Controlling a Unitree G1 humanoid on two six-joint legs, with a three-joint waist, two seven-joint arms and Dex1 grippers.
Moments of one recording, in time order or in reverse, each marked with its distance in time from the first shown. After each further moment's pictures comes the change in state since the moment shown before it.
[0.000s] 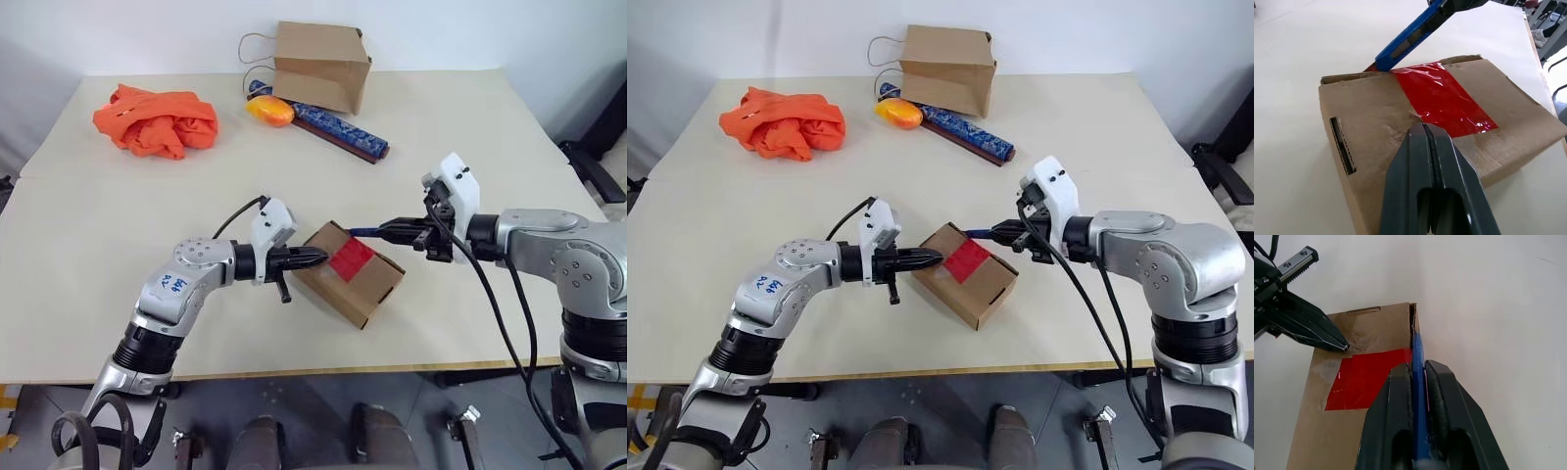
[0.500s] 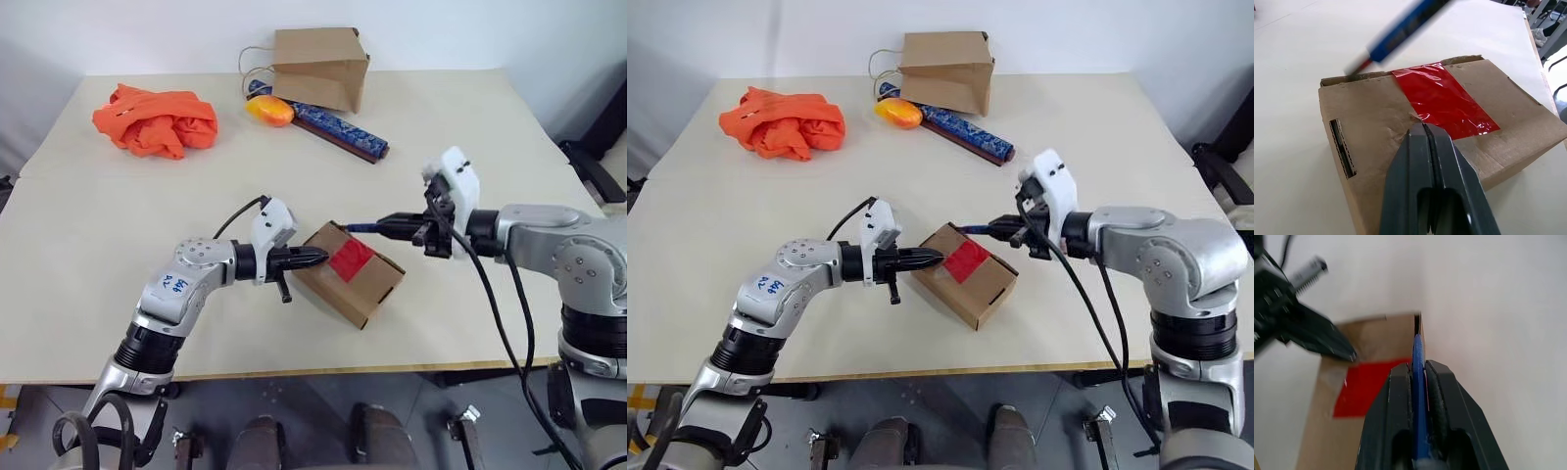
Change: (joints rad) left arm 0.000 -0.006 0.000 0.007 0.012 -0.014 -0.009; right arm -0.005 0.004 0.000 -0.005 0.022 0.004 -0.014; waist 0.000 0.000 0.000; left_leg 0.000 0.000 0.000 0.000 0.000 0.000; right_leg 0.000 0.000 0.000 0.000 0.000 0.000
